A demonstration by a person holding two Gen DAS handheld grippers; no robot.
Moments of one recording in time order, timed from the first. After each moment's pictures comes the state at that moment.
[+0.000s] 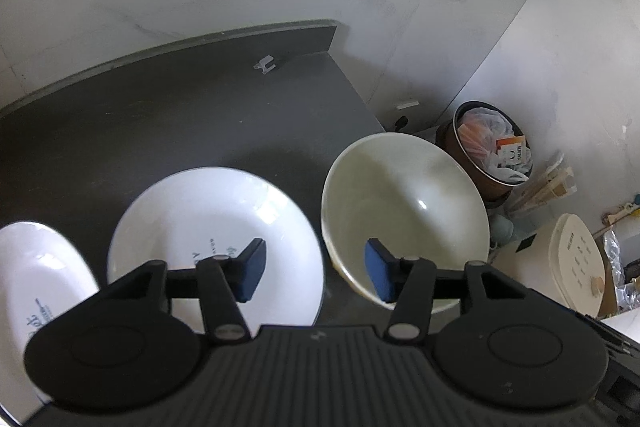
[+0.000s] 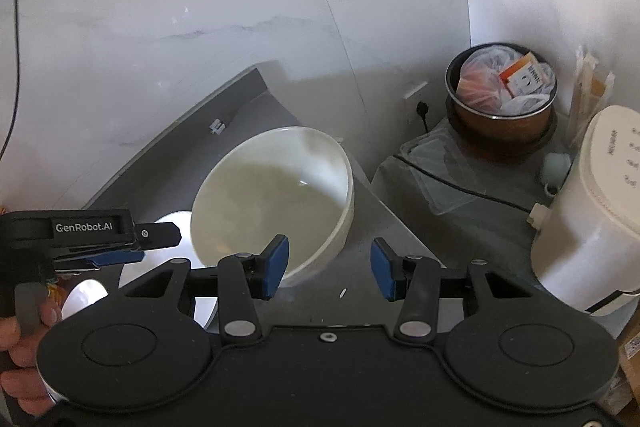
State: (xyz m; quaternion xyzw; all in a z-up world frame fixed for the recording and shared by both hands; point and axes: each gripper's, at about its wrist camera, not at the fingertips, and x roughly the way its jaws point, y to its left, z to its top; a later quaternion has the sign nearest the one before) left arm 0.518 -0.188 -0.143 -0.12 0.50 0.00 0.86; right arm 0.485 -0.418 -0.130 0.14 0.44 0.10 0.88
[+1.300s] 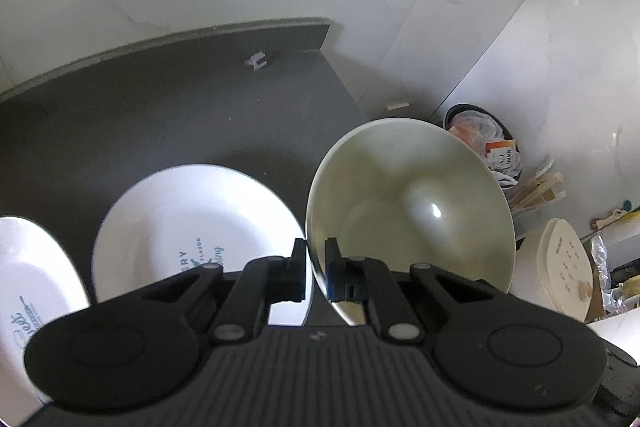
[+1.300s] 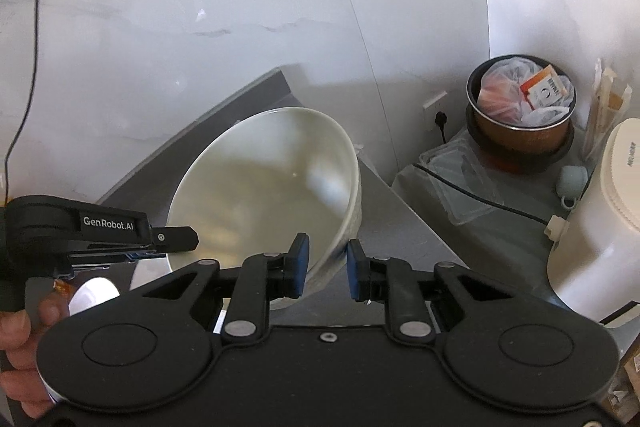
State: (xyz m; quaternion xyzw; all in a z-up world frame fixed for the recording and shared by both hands) left arm 0.518 -0.183 -0.142 -0.14 0.49 -0.01 0.86; right arm 0.476 -0.398 -0.123 0.13 0.41 0.11 0.89
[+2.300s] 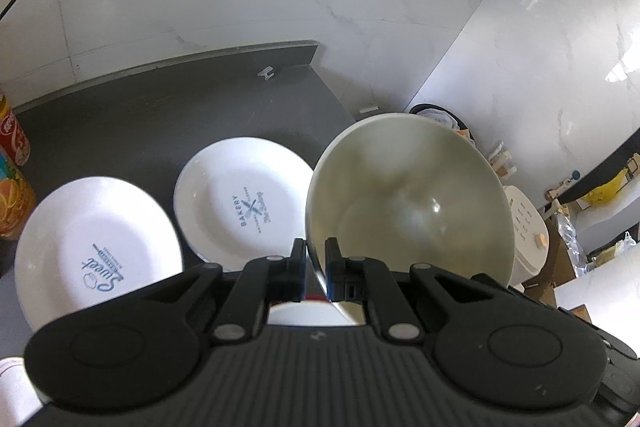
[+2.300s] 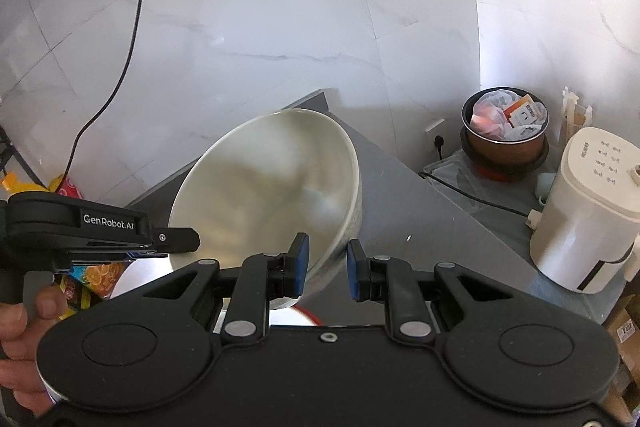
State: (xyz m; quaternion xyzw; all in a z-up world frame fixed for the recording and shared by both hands) left arm 0.408 -0.140 -0.084 -0.14 0.46 -0.06 0.87; right arm 0.346 -0.368 -0.063 0.11 0.36 0.11 0.92
